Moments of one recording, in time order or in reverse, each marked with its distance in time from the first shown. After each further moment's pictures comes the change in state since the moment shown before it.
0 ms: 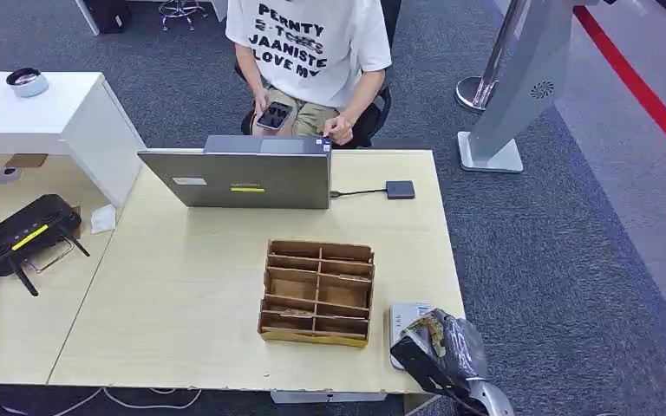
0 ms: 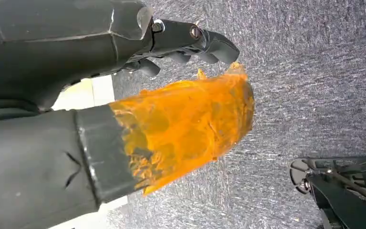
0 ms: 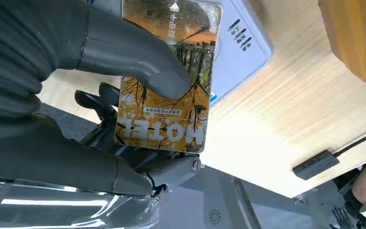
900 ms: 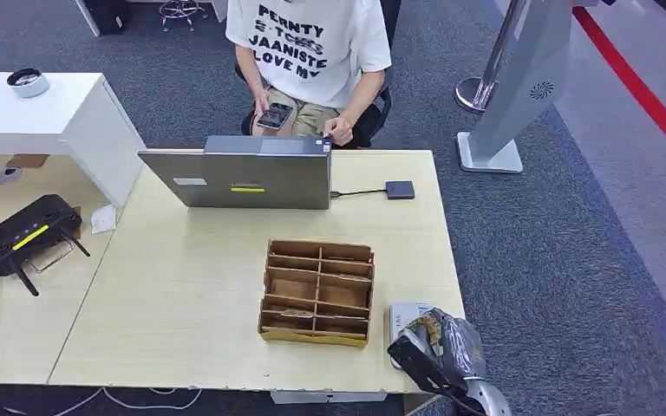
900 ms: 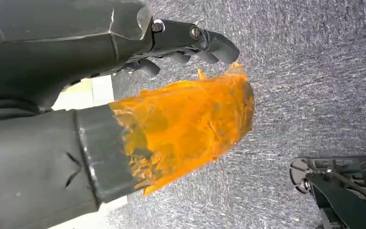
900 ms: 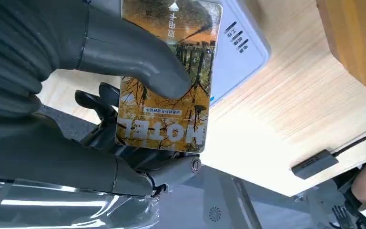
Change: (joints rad) left arm 0.000 0.000 0.001 0.000 -0.003 -0.003 0.000; right arm -0.010 0.005 0.011 0.014 0.016 -0.002 0.018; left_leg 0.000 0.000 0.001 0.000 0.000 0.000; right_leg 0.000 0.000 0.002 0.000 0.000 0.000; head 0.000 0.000
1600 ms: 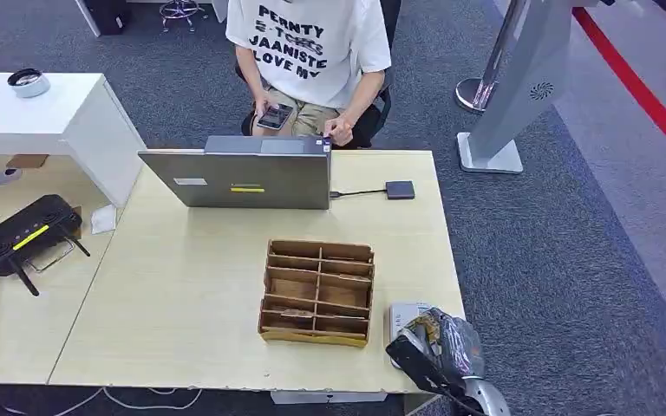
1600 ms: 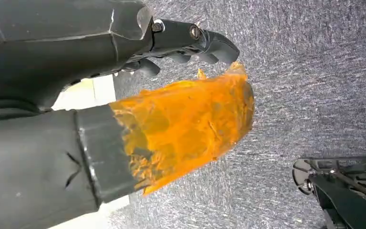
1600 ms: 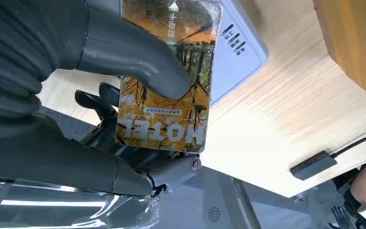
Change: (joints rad) left arm 0.000 0.000 0.000 0.000 -0.006 0.000 0.008; right arm -0.006 0.000 0.008 0.003 0.002 0.000 0.007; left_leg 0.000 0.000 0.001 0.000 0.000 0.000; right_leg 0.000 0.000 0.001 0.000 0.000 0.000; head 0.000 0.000
